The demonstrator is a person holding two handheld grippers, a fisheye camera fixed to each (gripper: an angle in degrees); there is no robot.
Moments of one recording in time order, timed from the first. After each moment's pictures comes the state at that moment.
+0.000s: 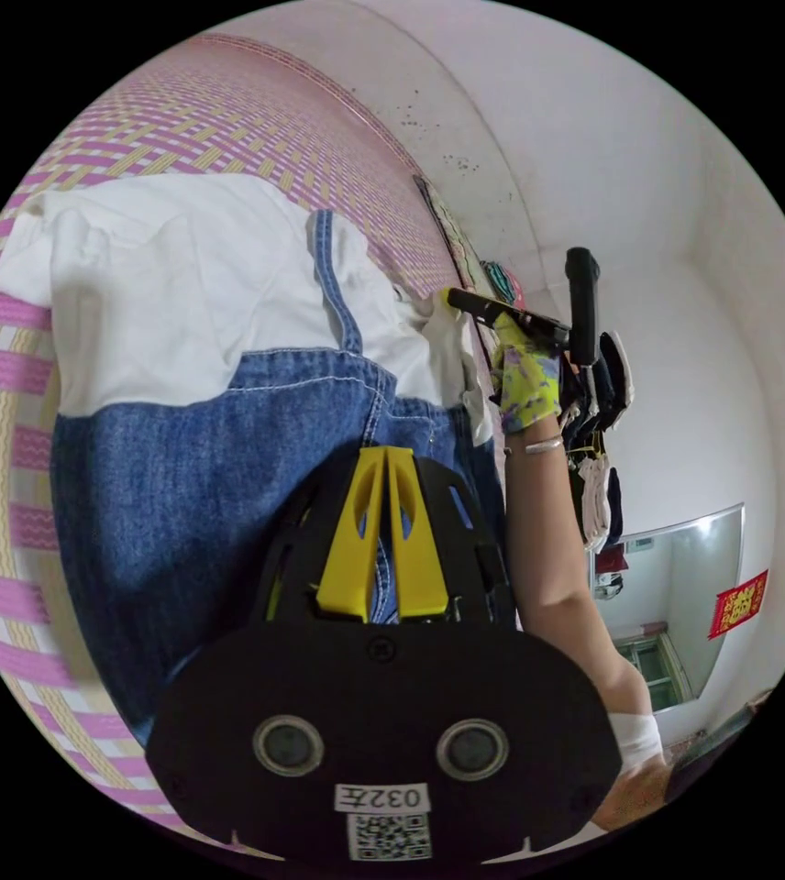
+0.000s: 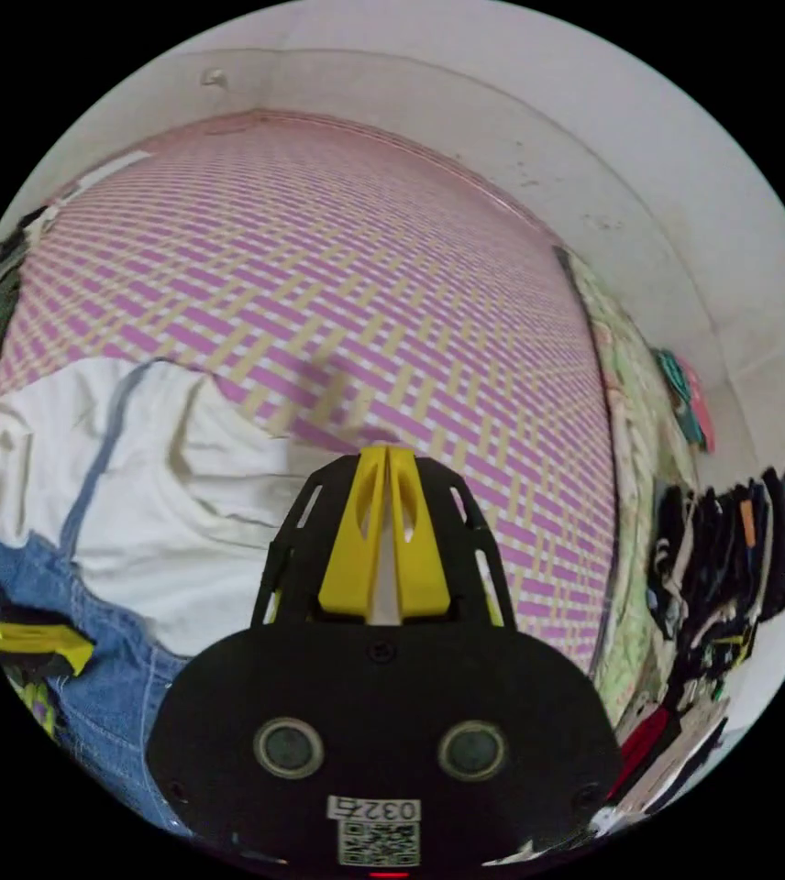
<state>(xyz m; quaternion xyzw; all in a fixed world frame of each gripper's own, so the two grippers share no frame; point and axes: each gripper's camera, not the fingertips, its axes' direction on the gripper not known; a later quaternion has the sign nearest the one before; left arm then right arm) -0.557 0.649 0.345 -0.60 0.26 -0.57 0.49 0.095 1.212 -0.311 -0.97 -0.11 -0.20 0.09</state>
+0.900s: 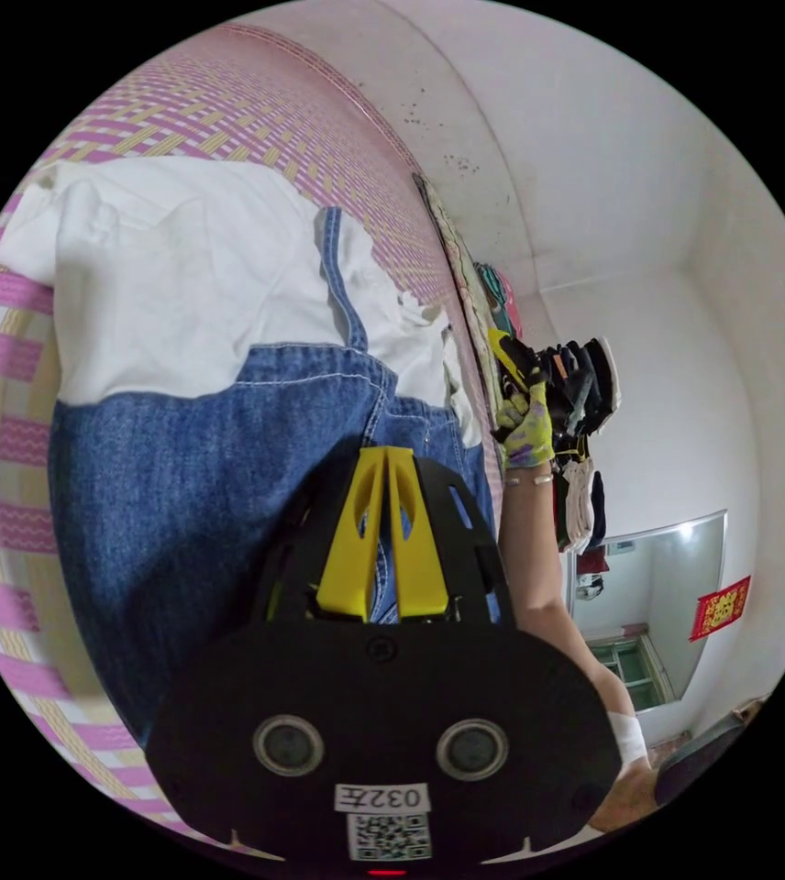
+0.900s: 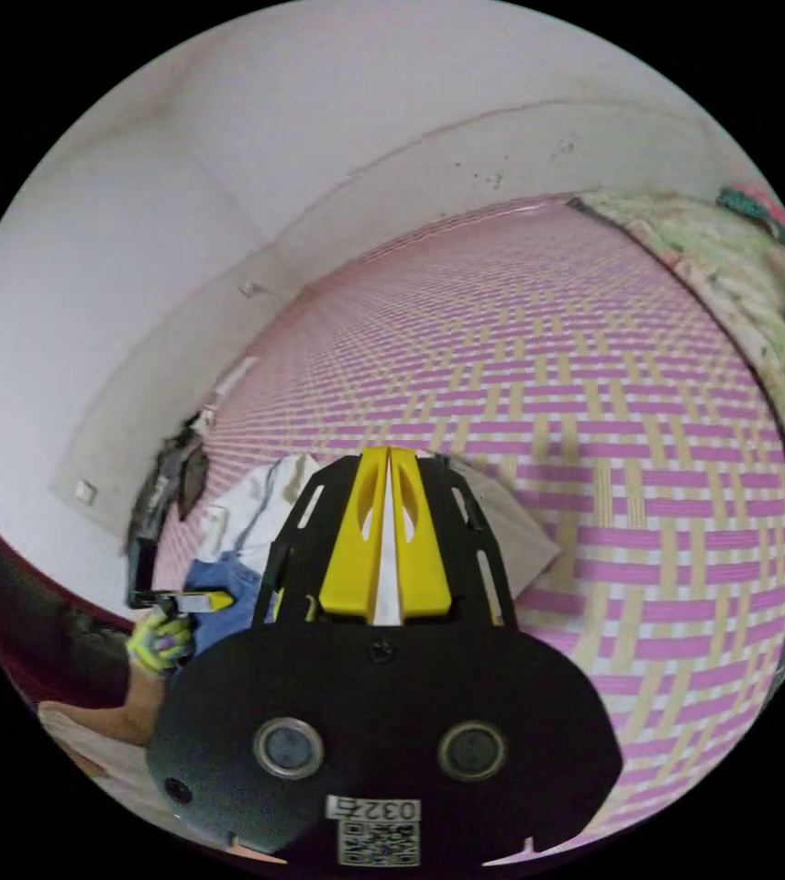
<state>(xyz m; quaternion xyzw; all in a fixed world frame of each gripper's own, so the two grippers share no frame) -0.569 0.665 0.346 -0.59 0.26 -0.60 0.47 0.340 1.155 -0.252 -0.95 0.02 0.23 0.21</state>
